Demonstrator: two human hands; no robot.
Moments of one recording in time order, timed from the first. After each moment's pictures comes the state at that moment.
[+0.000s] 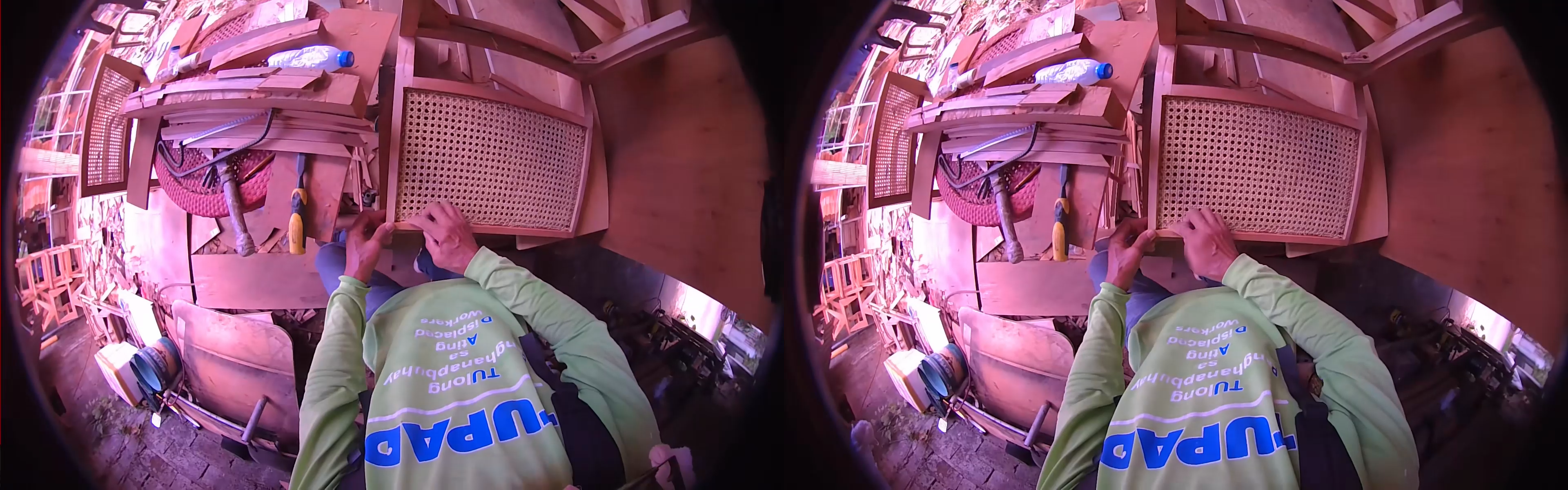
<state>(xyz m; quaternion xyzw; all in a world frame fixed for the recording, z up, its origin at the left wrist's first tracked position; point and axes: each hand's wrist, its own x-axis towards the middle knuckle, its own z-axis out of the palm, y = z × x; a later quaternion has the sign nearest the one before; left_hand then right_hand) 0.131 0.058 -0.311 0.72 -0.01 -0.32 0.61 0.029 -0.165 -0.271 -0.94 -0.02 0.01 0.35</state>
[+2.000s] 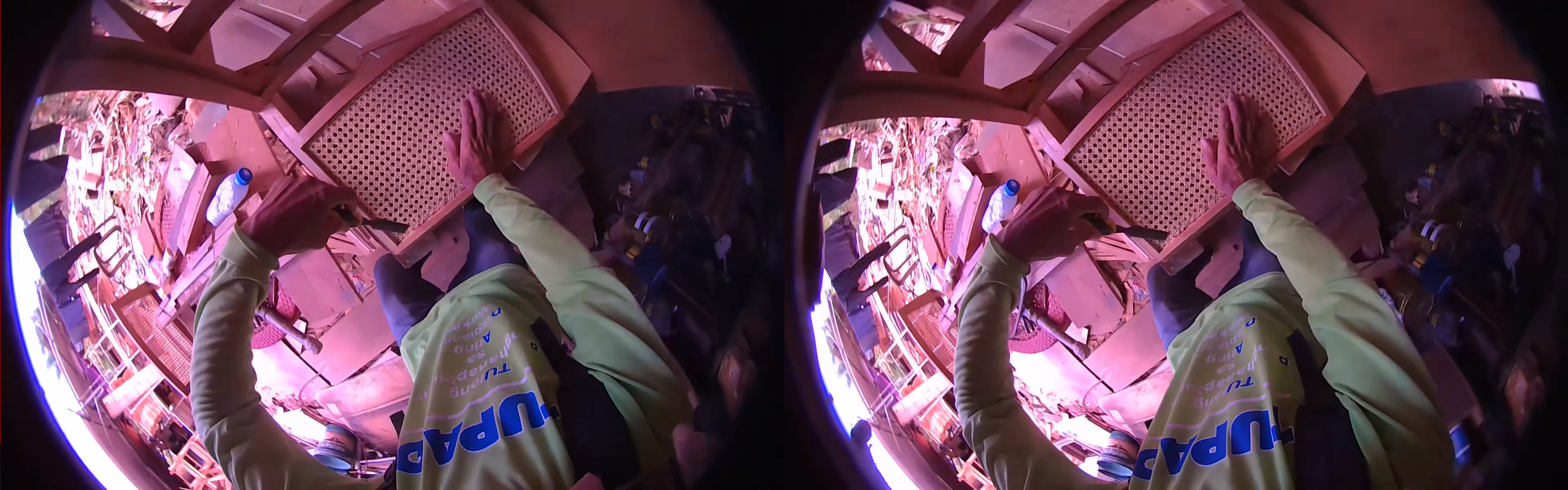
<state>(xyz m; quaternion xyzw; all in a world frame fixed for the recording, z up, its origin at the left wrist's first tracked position) 0.336 -0.135 -0.079 0.53 -0.74 -0.41 -0.02 0.029 -0.238 -0.328 -0.84 0.46 -0.27 0.11</state>
